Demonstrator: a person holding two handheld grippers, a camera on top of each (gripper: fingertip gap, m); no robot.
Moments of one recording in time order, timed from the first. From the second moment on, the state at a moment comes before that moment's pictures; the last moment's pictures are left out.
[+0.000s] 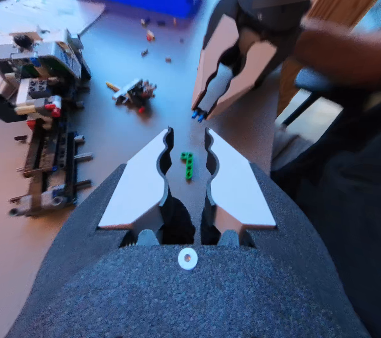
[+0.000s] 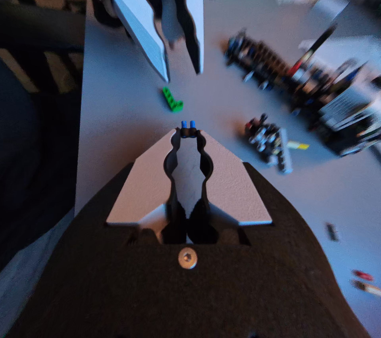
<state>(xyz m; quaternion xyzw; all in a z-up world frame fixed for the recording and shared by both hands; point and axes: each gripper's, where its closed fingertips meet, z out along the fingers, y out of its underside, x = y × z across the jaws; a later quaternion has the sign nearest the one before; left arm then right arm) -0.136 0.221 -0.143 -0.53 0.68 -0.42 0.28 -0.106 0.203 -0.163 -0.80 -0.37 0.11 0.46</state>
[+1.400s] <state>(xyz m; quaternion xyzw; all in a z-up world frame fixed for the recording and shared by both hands) -0.114 0.180 -0.062 -0.43 0.55 -0.68 0.22 -0.115 0.187 -0.058 -0.60 -0.09 0.57 0.55</state>
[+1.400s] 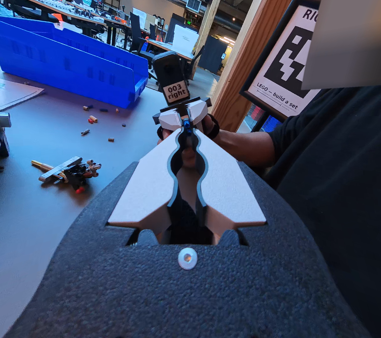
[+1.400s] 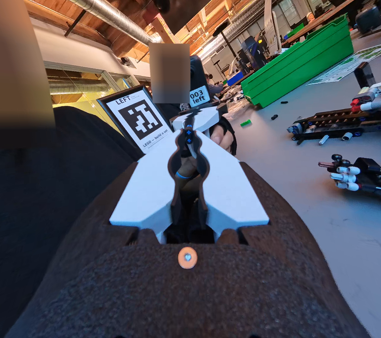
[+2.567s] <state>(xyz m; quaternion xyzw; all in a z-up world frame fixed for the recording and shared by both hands) -0.112 0.178 -0.061 -0.43 0.55 -0.68 0.23 -0.113 0.185 -0.059 -0.59 -0.09 0.59 0.55</state>
